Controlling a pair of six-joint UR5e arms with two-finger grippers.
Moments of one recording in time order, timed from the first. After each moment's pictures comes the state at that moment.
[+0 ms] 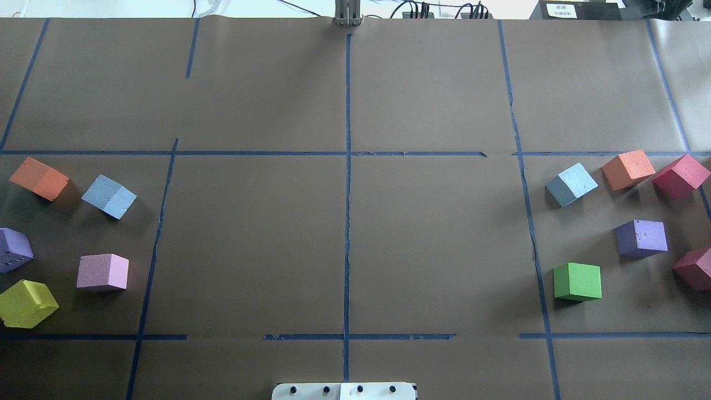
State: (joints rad) left arm -1.56 -1.65 -1.66 -1.45 -2.39 0.02; right arm 1.45 -1.47 1.57 -1.52 2.38 0.09
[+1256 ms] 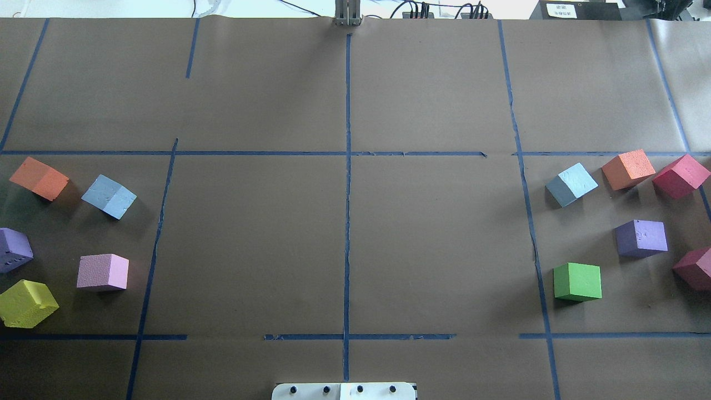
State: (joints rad) left arm -1.56 -1.62 -1.69 -1.47 -2.40 0.02; right arm 1.45 -1.48 1.60 -1.52 2.38 0.10
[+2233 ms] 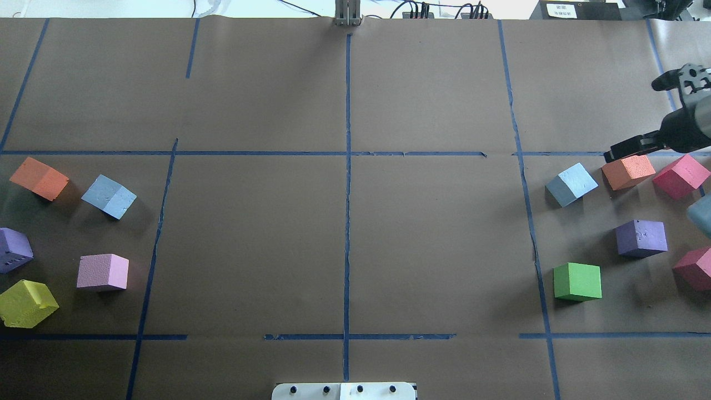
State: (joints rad) left arm -1.54 -1.53 -1.70 -1.68 -2.41 0.01; right arm 1.08 -1.52 1.65 -0.99 2.22 0.54
